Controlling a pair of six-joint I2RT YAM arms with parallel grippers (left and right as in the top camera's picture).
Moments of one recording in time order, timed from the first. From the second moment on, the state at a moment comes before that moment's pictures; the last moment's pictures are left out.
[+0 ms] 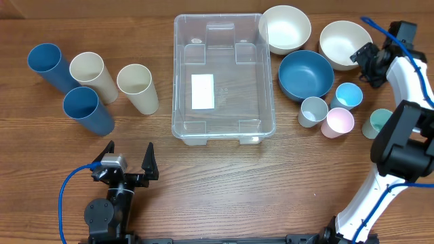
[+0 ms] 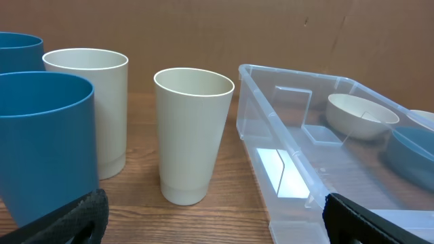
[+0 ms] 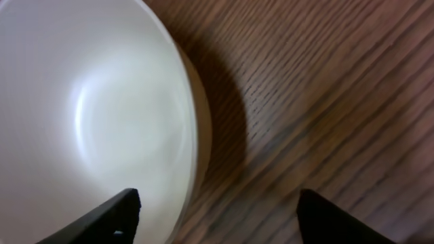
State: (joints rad) left arm 0.09 0.01 0.01 -0.06 0.19 -0.15; right arm -0.34 2.21 1.76 -0.61 -0.05 0.60
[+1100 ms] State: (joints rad) left arm 0.09 0.01 0.01 -0.06 0.19 -0.15; right arm -0.40 2.24 1.99 -0.72 -0.04 0.58
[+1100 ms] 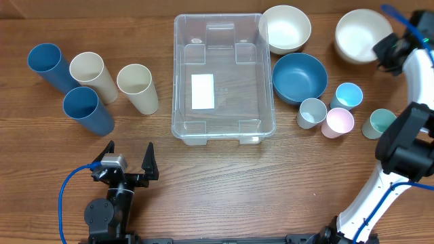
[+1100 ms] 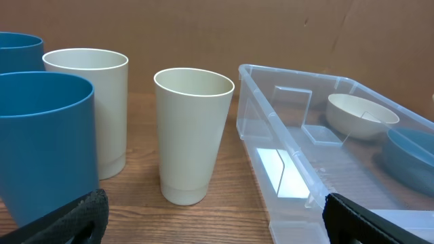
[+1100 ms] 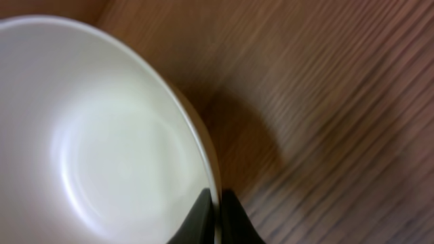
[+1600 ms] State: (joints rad) left arm 0.09 0.01 0.01 -0.06 0.19 -0.15; right arm -0.22 2.20 2.72 -1.36 -0.27 0.36
